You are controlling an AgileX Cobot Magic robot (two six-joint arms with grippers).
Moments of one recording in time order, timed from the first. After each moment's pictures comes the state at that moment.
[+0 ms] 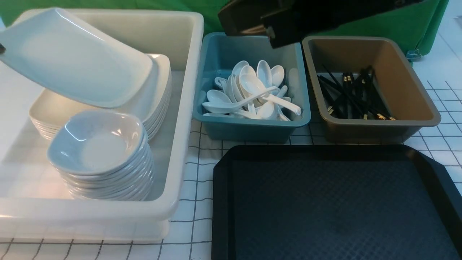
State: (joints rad) right arm 0.68 1.48 -1.66 0.56 0.87 -0.58; left arm 0.42 1.66 -1.23 -0.95 0.38 0.25
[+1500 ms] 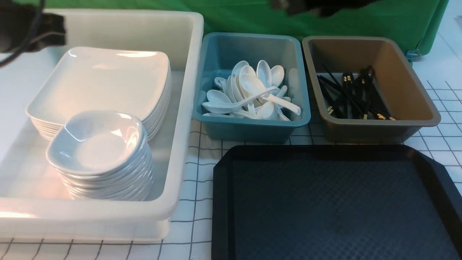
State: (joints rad) right arm 0.68 1.43 -1.70 0.03 0.84 -0.13; left arm 0.07 1.30 -1.23 -0.60 0.71 0.57
